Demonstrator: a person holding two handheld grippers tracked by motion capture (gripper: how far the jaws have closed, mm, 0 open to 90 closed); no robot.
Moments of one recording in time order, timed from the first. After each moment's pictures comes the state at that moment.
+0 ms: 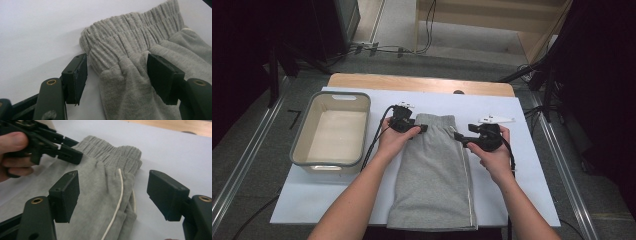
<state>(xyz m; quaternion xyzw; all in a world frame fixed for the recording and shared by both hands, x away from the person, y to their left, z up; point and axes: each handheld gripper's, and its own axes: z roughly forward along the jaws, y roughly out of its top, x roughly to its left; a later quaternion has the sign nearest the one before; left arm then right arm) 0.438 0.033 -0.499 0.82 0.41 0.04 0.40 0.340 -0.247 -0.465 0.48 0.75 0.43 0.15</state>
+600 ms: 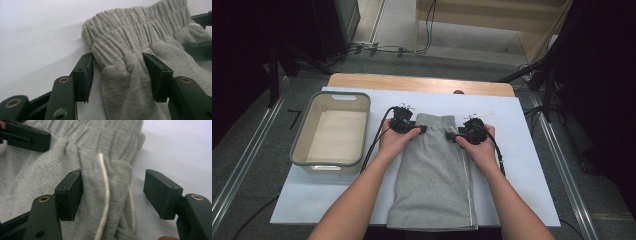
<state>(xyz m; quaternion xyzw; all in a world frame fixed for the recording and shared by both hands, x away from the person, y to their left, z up) 0.437 0.033 -0.504 0.82 0.42 0.03 0.39 0.389 -0.233 -0.514 0.52 0.76 0.37 0.09</state>
